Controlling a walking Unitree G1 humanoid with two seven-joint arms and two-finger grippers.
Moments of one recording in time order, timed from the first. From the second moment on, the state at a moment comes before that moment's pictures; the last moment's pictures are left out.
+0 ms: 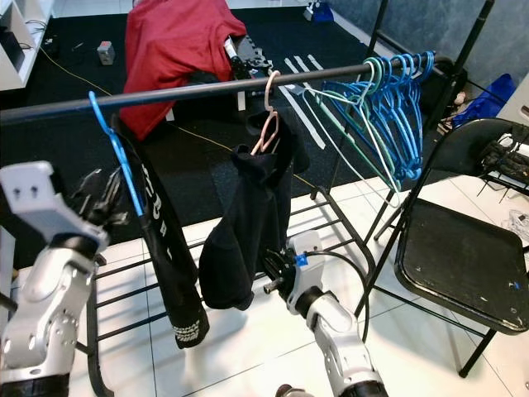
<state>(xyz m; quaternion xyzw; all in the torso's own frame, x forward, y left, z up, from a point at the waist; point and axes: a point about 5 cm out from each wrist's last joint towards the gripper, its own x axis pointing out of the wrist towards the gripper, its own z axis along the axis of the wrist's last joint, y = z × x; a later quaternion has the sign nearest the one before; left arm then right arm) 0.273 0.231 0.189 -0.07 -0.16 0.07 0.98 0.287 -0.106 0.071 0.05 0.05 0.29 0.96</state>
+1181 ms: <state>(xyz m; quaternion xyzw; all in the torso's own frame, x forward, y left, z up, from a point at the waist) 0.261 0.220 0.174 -0.04 -0.15 0.00 0.99 0.287 -0.106 0.092 0.07 0.00 0.30 0.95</state>
